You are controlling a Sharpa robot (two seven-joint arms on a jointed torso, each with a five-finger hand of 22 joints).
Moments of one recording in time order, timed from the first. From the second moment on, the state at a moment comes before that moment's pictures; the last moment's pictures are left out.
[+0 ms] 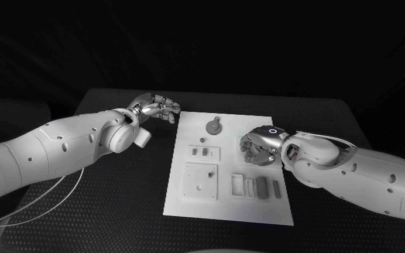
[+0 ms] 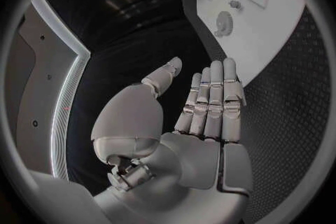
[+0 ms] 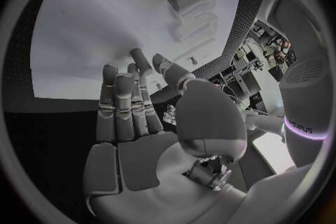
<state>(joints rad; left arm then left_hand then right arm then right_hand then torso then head) 1.20 -0.79 -0.11 1.21 -0.33 -0.18 0.23 1.04 -0.08 0.52 -0.27 0.06 0.83 0.19 0.29 0.50 1.08 0.15 0.07 0.29 0.98 0.06 0.55 0.69 0.05 1.07 -0.03 0.10 1.05 1.14 -0.77 -0.14 1.44 -1.70 -0.24 -0.03 1.13 -0.14 0.59 -0.26 0.08 0.90 0.15 0.40 0.45 1.21 0.08 0.13 0.34 1.22 -0.03 1.16 0.70 0.26 1.03 0.08 0.62 1.31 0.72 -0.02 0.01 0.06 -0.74</state>
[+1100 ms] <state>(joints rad) 1.20 -0.79 -0.11 1.21 -0.33 -0.17 0.23 1.04 -0.08 0.51 -0.26 0.06 0.83 0.19 0.29 0.50 1.08 0.15 0.07 0.29 0.98 0.06 0.54 0.69 0.05 1.07 -0.03 0.09 1.05 1.14 -0.76 -0.14 1.42 -1.73 -0.24 -0.03 1.15 -0.14 0.71 -0.27 0.09 0.93 0.14 0.39 0.45 1.24 0.07 0.12 0.35 1.23 -0.04 1.17 0.68 0.25 1.05 0.07 0.63 1.31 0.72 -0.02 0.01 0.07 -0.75</state>
